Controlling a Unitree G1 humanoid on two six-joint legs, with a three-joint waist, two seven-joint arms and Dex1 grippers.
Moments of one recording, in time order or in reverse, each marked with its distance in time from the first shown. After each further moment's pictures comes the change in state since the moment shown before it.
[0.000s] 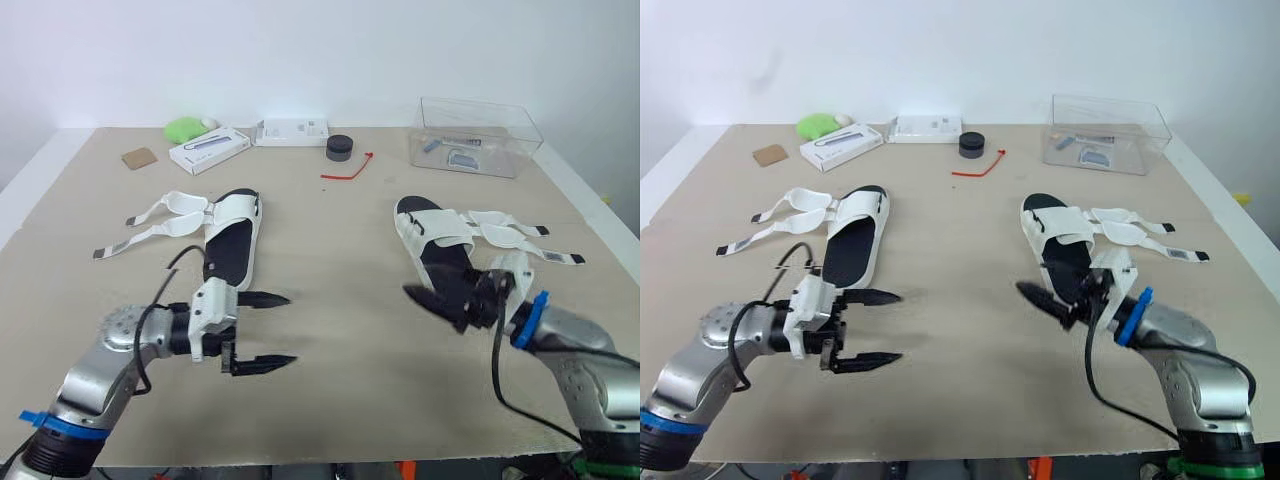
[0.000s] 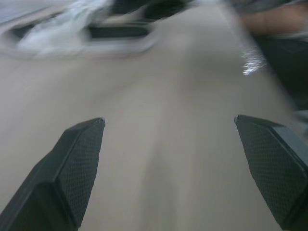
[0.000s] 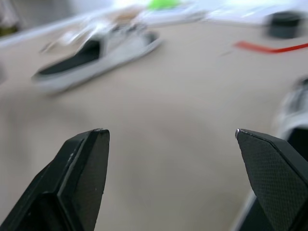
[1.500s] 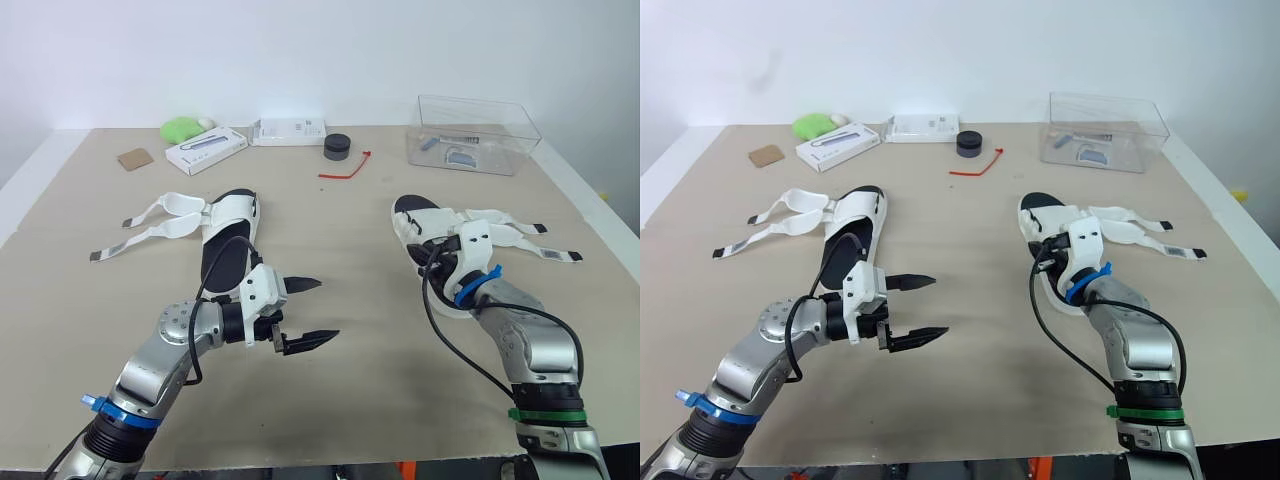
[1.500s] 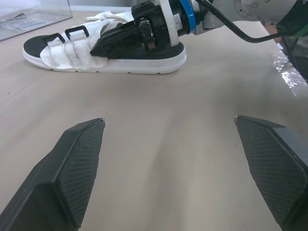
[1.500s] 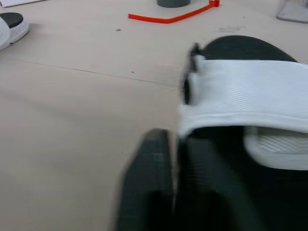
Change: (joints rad) left arm -0.060 -0.188 -0.081 0.063 0.170 0.022 0.277; right arm -0.207 0.200 0.114 0.200 -0.296 0.011 -0.320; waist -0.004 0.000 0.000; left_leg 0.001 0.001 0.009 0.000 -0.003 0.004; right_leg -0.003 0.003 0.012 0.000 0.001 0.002
